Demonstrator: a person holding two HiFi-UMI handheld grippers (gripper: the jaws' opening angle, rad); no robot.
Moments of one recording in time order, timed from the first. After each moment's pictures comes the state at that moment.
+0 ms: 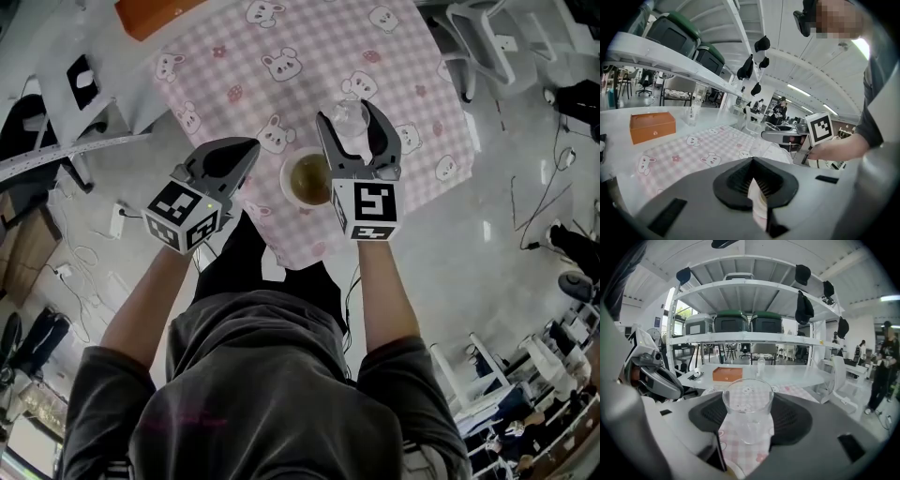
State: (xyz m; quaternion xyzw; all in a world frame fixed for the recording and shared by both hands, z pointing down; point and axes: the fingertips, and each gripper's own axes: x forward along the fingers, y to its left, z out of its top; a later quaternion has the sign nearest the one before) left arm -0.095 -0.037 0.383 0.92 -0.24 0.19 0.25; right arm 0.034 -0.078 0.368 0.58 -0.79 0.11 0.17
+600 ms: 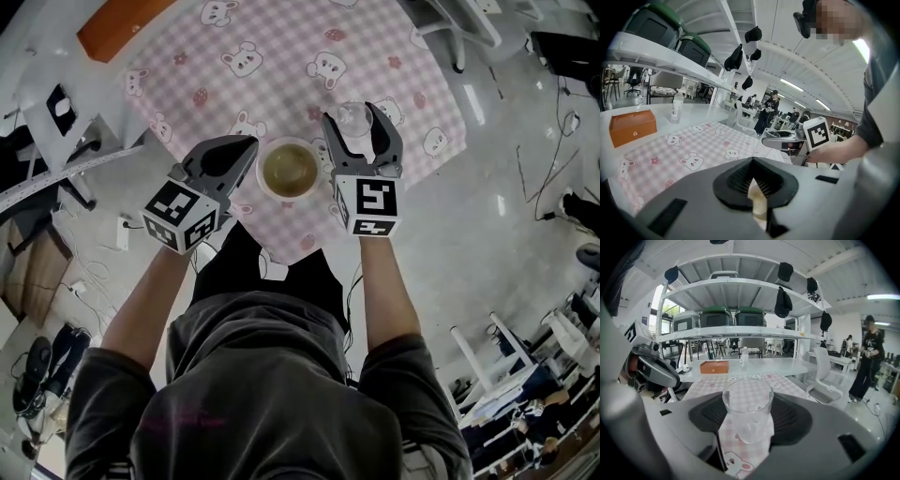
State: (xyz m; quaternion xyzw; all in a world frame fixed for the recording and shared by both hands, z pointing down) left arm -0.028 -0.022 0.404 0.93 -0.20 0.21 0.24; right arm 0.117 -0.040 0.415 0.62 -0.75 0.14 0.18
